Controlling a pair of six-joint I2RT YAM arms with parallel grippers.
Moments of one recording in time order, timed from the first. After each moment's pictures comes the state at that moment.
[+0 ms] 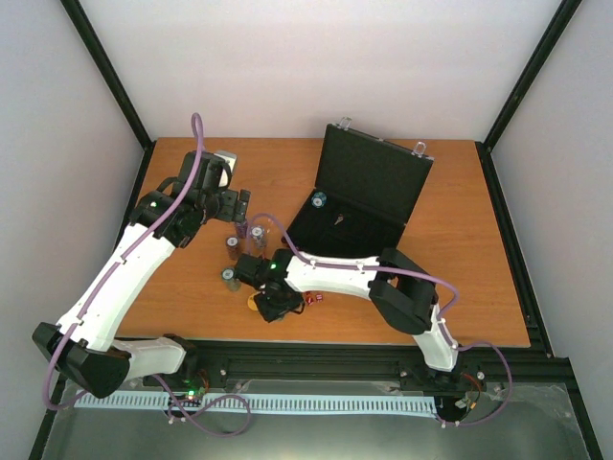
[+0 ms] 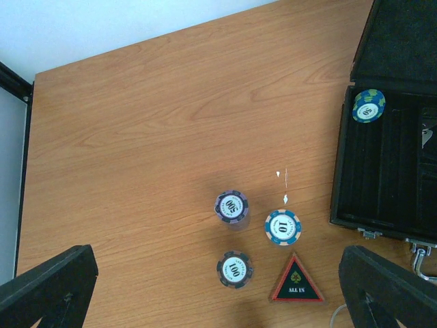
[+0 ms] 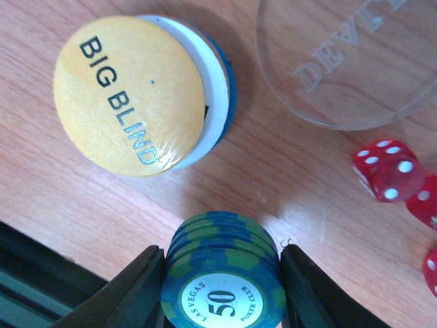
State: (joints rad) left arm -0.47 1.23 1.40 -0.94 -0.31 -0.08; right arm 1.20 2.08 1.58 -0.93 -0.06 0.64
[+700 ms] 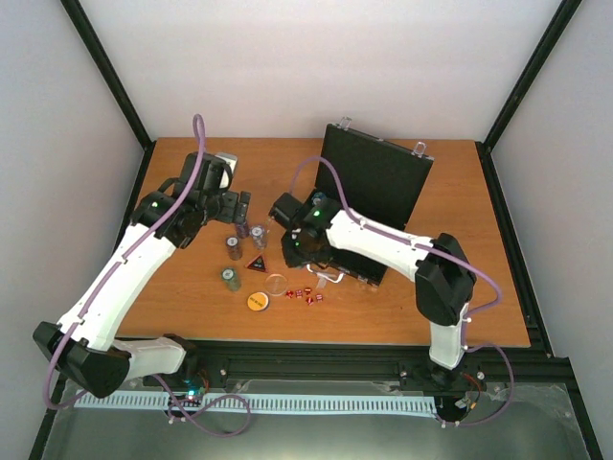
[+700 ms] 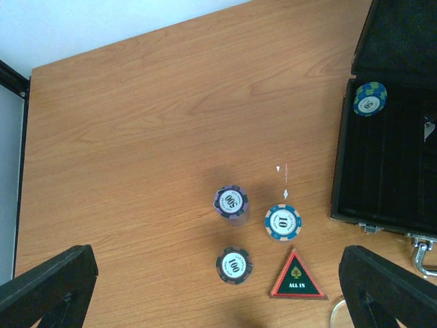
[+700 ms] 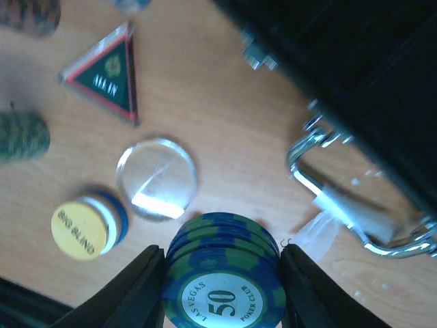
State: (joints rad) left arm -0.47 1.23 1.39 -0.94 -0.31 -0.08; right arm 0.97 1.89 1.60 -1.00 -0.01 0.66
